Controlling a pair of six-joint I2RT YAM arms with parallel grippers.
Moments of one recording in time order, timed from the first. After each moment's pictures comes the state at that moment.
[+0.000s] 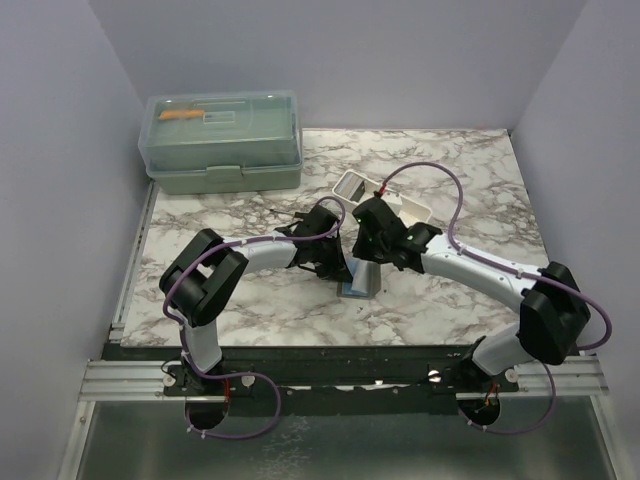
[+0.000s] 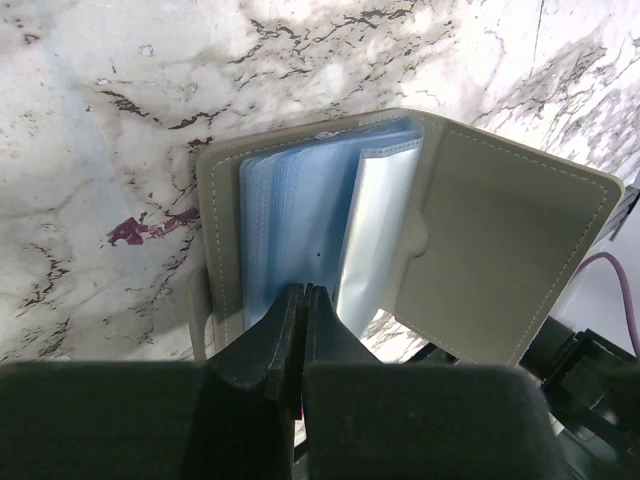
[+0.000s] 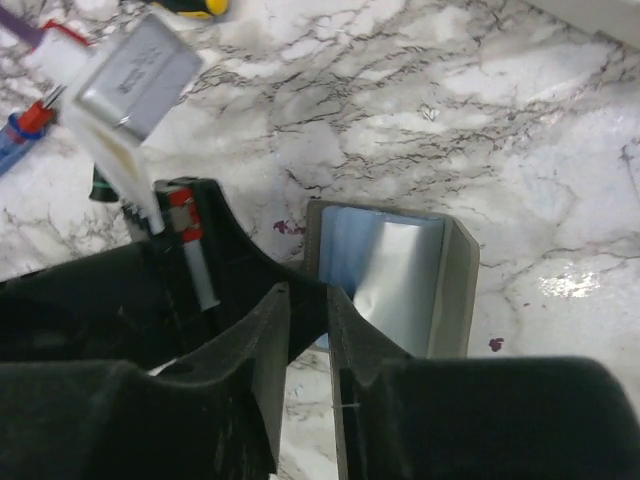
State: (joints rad) left arm -0.71 1.82 1.01 -0.15 0.37 -0.87; right arm 0.80 1.46 1.07 -0.48 0.31 0.80
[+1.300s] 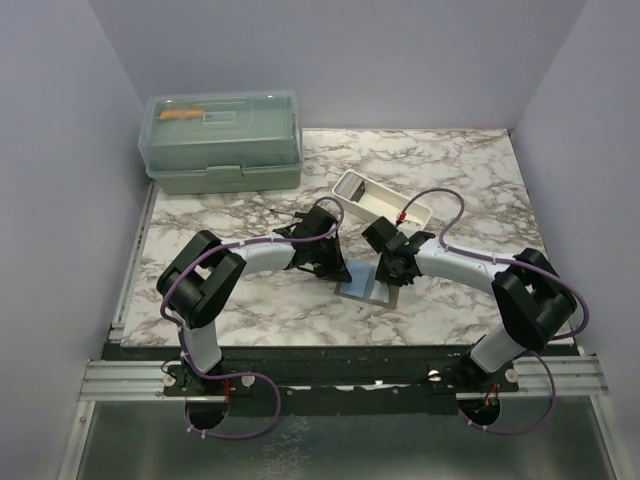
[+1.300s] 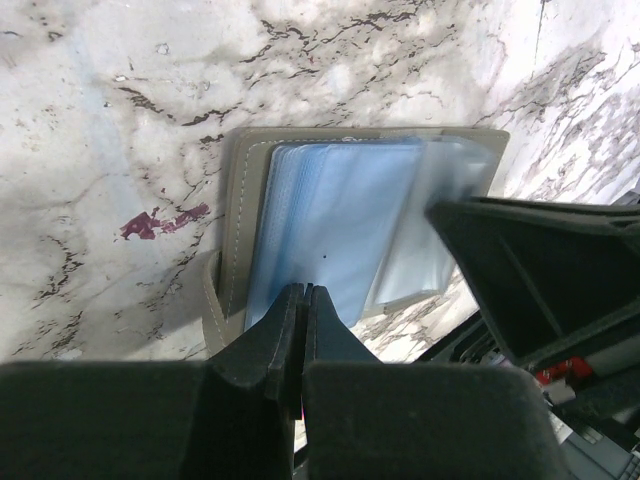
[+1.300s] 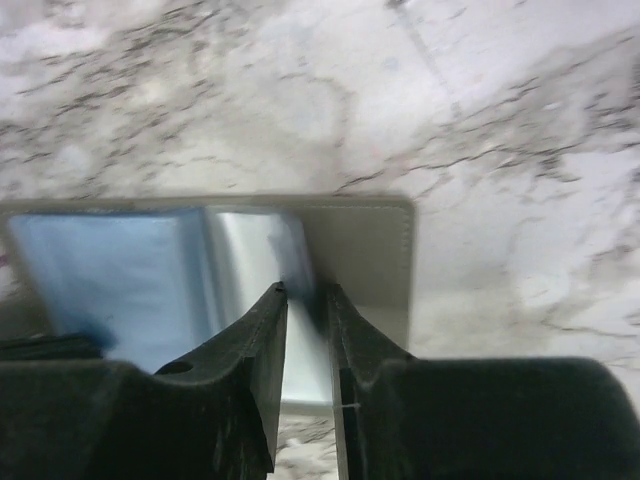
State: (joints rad) left arm -0.71 1.80 0.99 -0.13 0.35 -0.87; right arm 0.71 1.58 0.89 -0.56 0.29 0.97
